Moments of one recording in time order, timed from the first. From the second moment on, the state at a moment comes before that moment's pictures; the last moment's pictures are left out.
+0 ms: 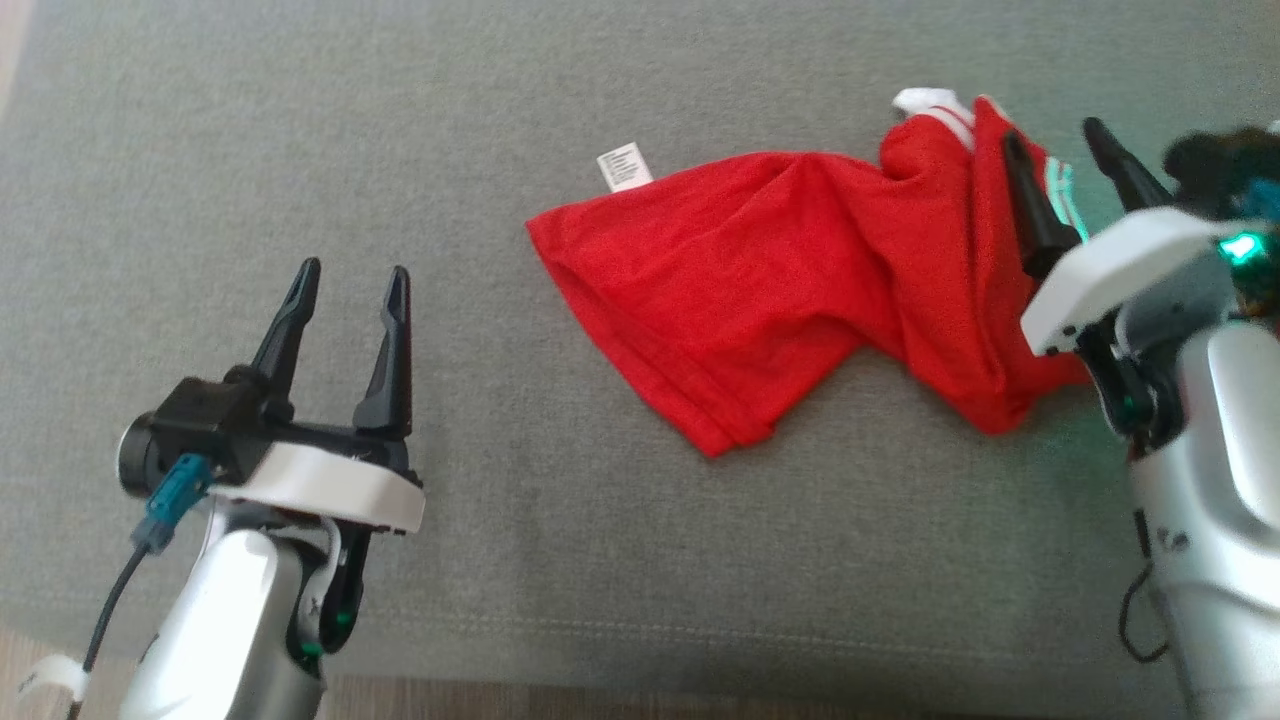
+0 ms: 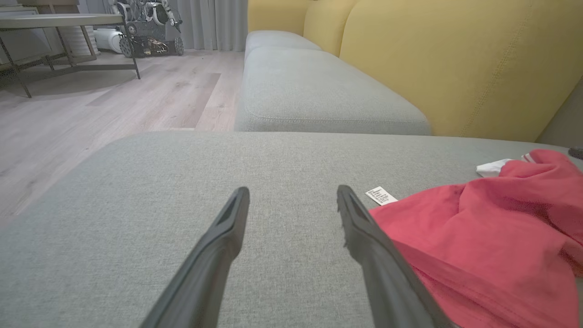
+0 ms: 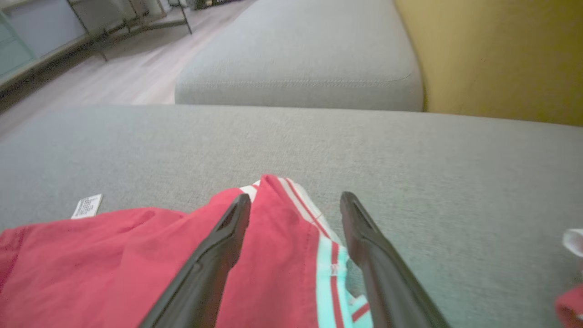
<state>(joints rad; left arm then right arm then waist) -0.23 0.25 -0.33 0.09 -0.35 0.09 -0.25 -0.51 -0.18 0.06 0.32 0.24 0.12 0.23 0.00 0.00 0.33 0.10</state>
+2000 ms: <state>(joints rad) -0.16 0.23 -0.27 0.10 -0.30 0.07 -0.25 -0.09 -0.05 0.01 -0.08 0.14 0.12 0.06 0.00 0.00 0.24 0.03</state>
